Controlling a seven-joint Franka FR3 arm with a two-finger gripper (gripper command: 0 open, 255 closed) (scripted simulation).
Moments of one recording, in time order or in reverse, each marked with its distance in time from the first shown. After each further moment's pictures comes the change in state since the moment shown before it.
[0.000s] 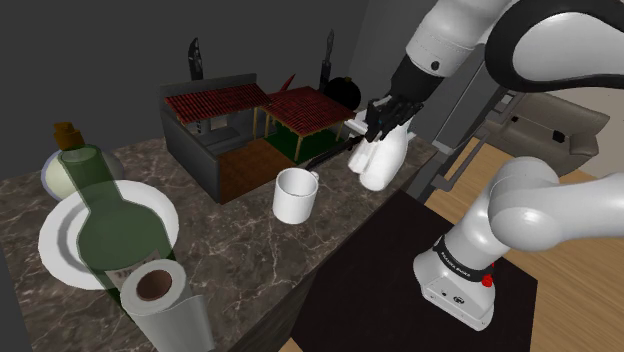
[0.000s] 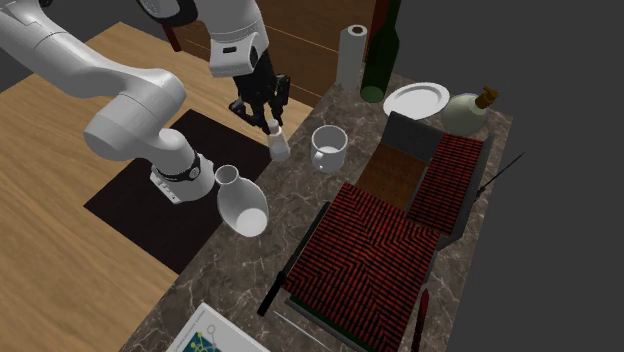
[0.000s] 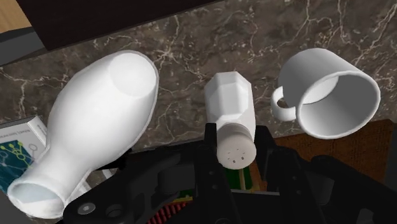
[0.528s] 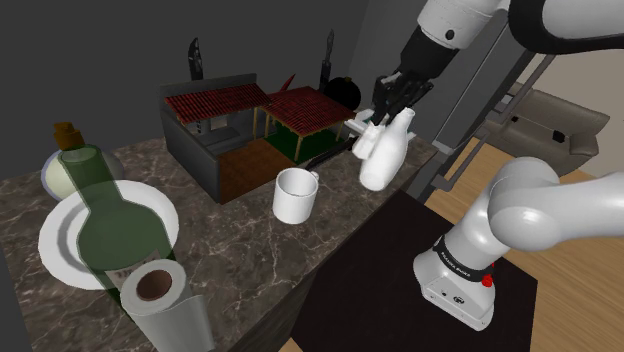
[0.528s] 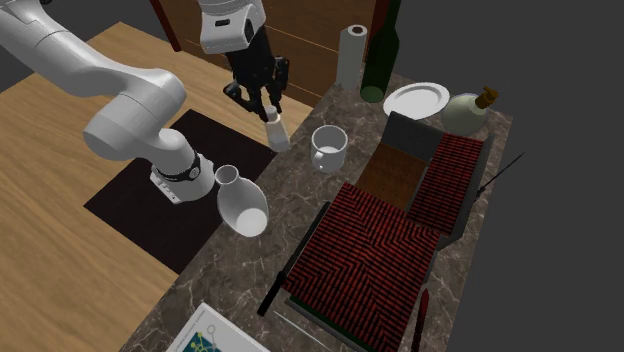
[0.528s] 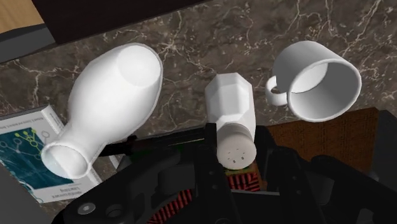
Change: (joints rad) arm -0.013 0.018 -0.018 0.112 -0.018 -0.094 -0.005
